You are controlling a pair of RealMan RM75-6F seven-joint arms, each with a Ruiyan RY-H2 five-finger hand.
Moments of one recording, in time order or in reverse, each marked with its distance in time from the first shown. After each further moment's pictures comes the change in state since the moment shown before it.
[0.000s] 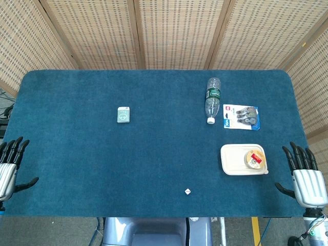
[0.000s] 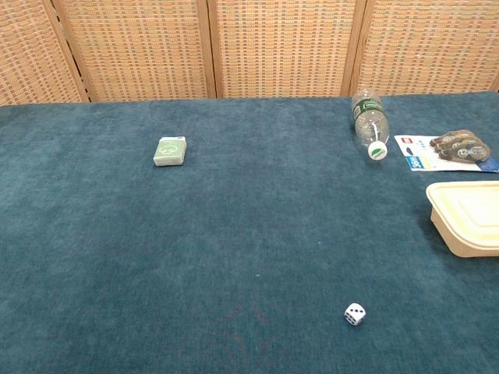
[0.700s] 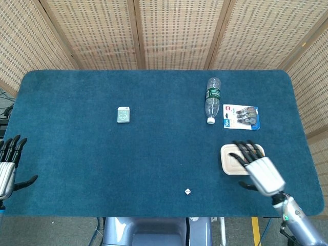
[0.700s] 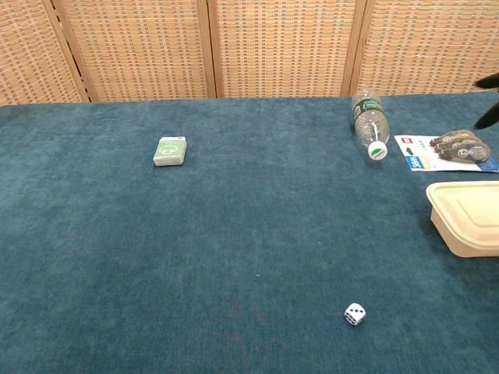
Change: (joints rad) left arm 0.000 -0.015 -0.018 -0.009 -0.021 0.013 0.034; right arm 0.265 0.041 -0.036 -0.035 -0.279 -0.249 0.125
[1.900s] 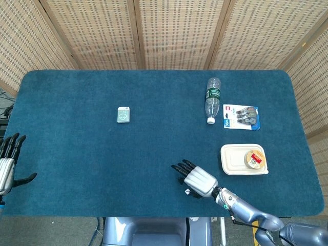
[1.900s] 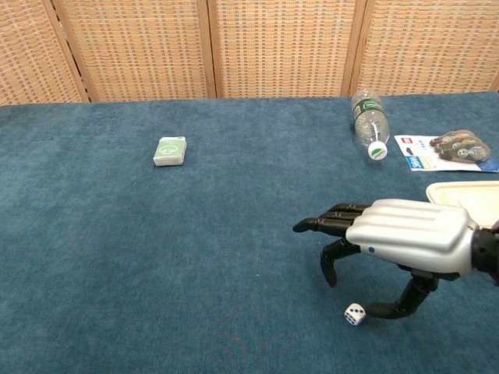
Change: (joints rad) left arm -0.026 0.014 -0.016 0.000 -0.065 -0.064 -0.014; right arm 0.302 -0.342 -0.052 0.097 0.107 -0.430 -0.156
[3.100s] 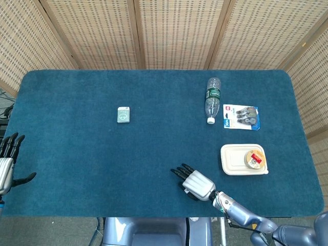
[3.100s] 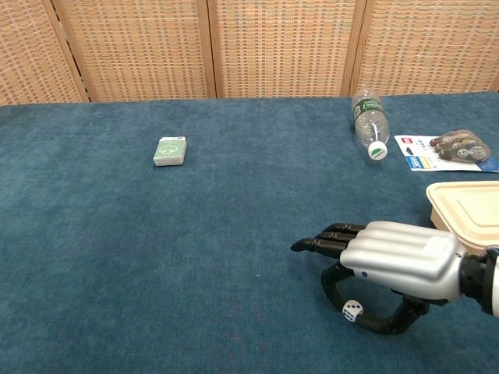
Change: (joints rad) left arm -0.003 0.007 -0.004 -0.009 -0.022 -0.006 -0.001; right arm 0.002 -0.087 -0.053 0.074 0.043 0.040 -0.046
